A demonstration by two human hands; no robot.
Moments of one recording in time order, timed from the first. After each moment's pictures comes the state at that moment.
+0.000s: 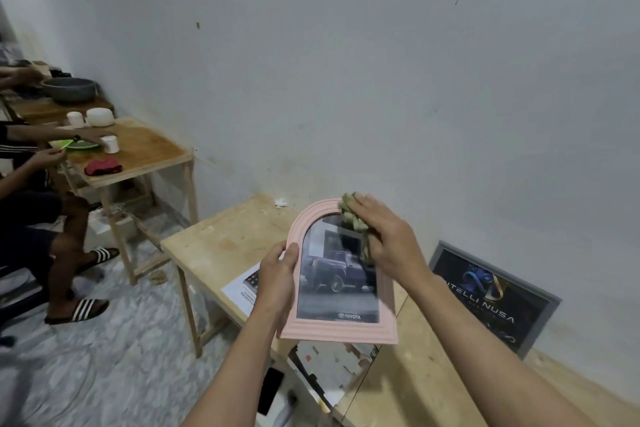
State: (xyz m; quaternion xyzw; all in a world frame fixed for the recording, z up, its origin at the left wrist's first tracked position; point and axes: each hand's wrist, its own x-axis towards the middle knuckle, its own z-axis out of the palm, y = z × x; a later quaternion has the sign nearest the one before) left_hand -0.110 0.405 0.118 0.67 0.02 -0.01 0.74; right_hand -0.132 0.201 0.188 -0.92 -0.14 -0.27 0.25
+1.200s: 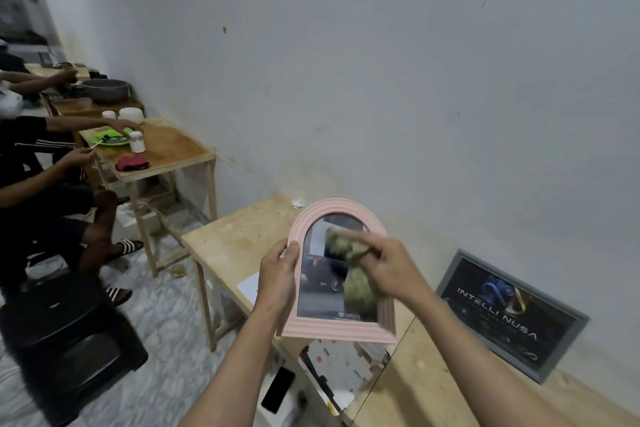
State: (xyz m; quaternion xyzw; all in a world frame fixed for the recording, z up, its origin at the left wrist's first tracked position) left_hand -0.117 0.423 0.126 0.66 0.03 0.01 0.75; right_hand -0.156 0.235 0.191 -0.88 -0.12 -0.11 0.45
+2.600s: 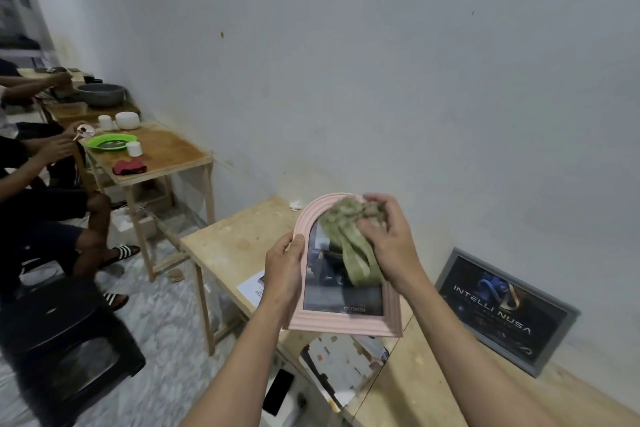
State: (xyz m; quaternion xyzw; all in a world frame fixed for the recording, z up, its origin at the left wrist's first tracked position) left_hand -0.126 0.419 0.149 0.66 0.02 0.04 0.75; right_hand -0.161 0.260 0.218 -0.77 -0.05 -0.21 0.60
